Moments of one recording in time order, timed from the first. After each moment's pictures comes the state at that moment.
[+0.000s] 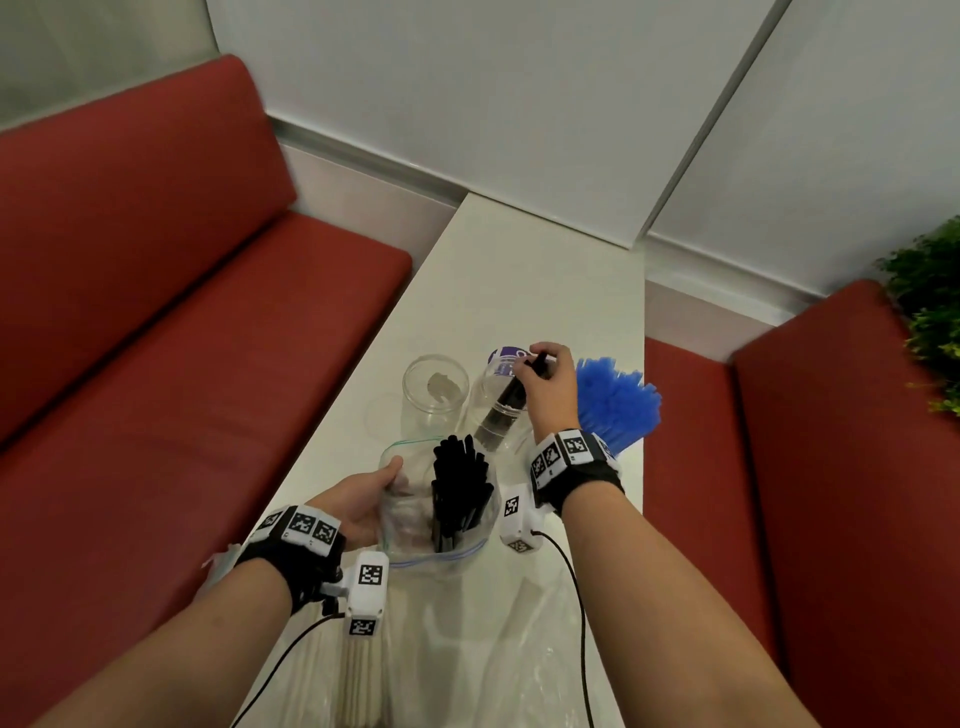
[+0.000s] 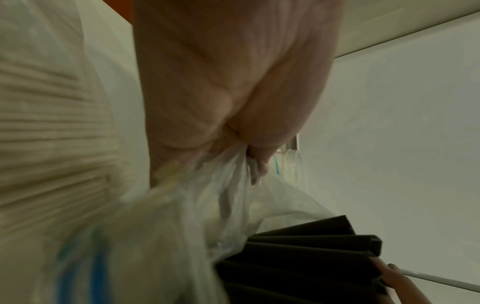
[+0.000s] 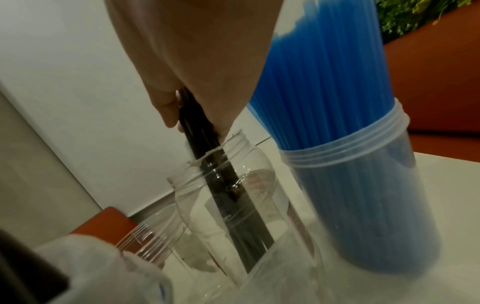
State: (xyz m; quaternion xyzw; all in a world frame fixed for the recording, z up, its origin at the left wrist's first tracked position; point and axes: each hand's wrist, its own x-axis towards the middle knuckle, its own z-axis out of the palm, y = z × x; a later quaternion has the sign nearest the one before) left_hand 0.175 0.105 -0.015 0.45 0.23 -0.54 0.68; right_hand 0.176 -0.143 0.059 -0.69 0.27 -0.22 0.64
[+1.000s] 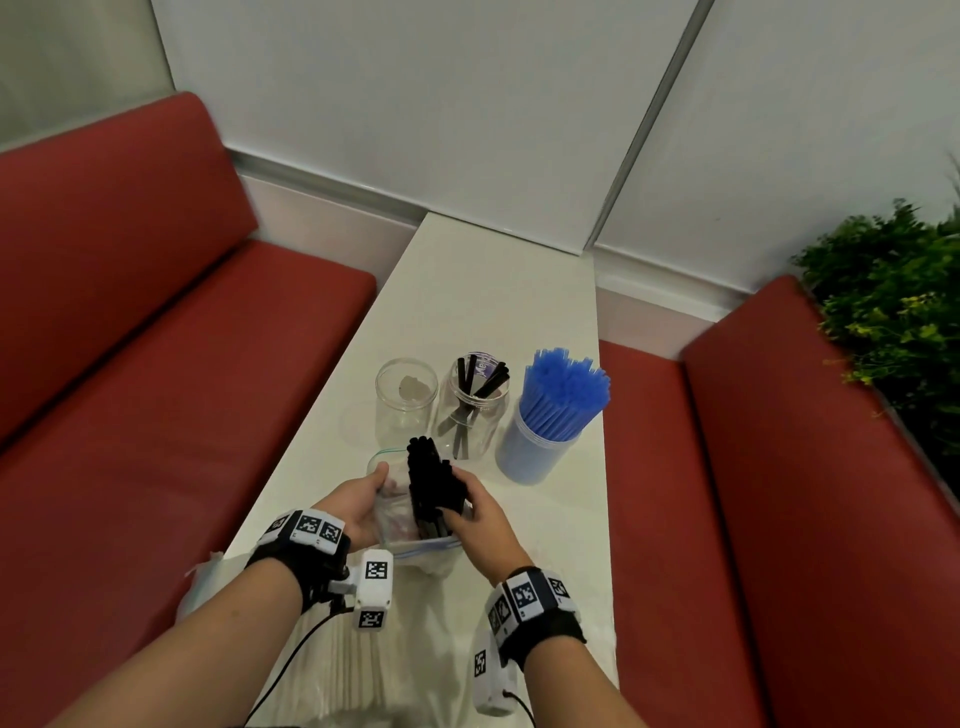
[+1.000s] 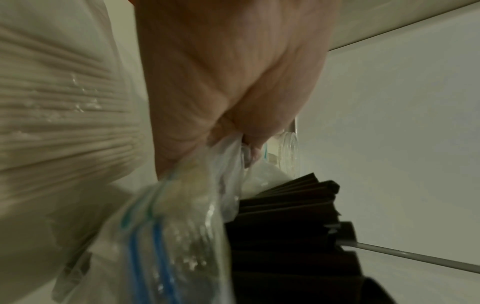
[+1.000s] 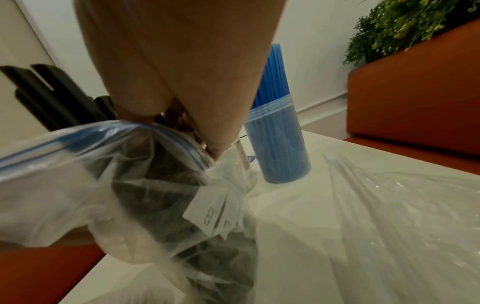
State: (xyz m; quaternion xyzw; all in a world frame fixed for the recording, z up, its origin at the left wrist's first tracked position) left_hand 0.144 0.092 0.002 0.43 0.28 -0.51 0.69; right_hand 0.024 -0.058 0.001 -0.77 0.19 -0.01 0.61
